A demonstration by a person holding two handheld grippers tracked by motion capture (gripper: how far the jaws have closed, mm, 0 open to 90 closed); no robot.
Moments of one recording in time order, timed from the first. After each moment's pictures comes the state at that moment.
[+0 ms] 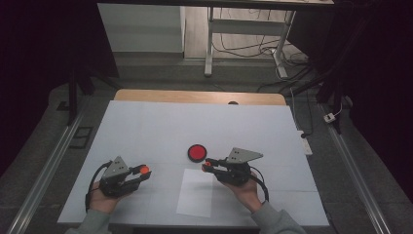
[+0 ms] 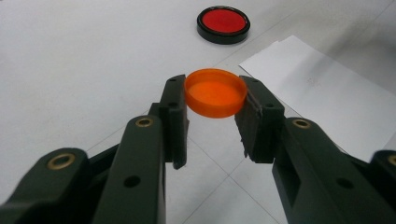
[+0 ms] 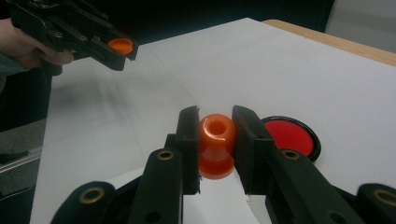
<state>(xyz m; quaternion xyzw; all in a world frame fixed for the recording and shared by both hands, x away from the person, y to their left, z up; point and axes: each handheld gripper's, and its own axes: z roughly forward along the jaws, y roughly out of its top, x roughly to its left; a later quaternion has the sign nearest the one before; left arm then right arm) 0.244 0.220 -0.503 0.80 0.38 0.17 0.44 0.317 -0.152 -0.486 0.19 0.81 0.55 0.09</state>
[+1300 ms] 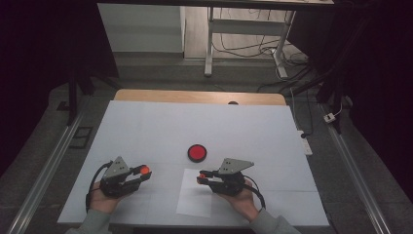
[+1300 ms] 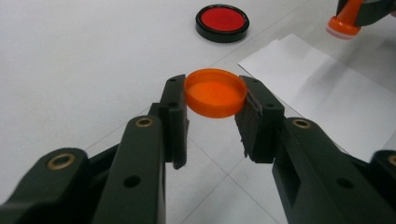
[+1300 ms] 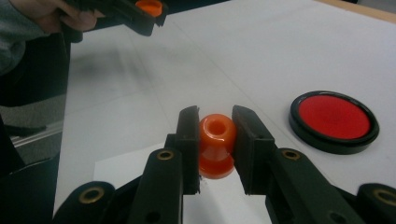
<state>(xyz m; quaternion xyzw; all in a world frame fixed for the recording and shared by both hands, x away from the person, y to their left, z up) 0.244 0.219 -0.504 0.80 0.38 0.16 0.44 0.298 -0.139 -0.505 0.17 0.84 0.52 0.06</state>
